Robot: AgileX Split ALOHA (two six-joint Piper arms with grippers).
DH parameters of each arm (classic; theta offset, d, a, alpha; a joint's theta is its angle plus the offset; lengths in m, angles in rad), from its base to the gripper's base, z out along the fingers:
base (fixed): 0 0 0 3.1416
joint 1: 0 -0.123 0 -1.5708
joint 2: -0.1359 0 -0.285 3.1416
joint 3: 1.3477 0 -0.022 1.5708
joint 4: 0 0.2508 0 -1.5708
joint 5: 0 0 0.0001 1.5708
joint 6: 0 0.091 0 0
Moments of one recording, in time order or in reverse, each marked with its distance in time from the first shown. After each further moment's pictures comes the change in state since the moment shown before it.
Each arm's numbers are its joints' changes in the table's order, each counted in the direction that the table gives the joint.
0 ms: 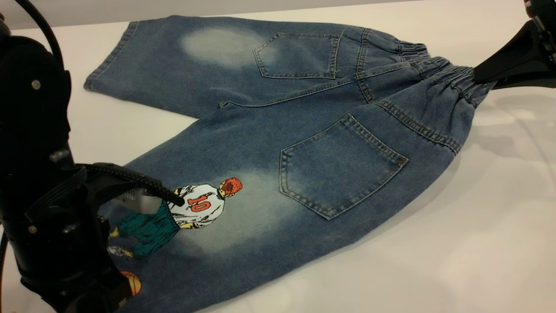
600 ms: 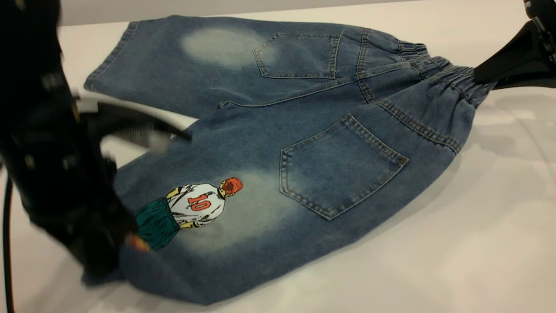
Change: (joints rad) left arm 0.000 0.177 -0.118 0.035 0.166 0.009; right arm 0.000 0.000 -0.014 -0.008 -0.005 -0.001
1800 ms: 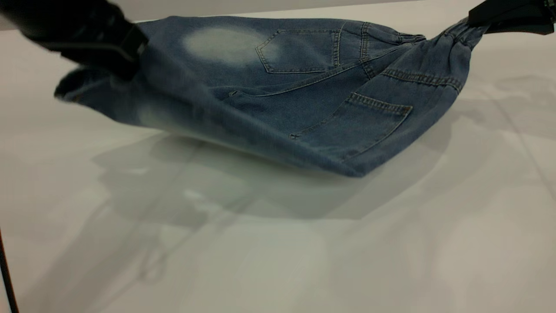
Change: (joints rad) left arm -0.002 0.274 -0.090 0.336 -0.322 -0.309; right arm -0.001 0.000 -0.125 0.086 0.079 -0.005
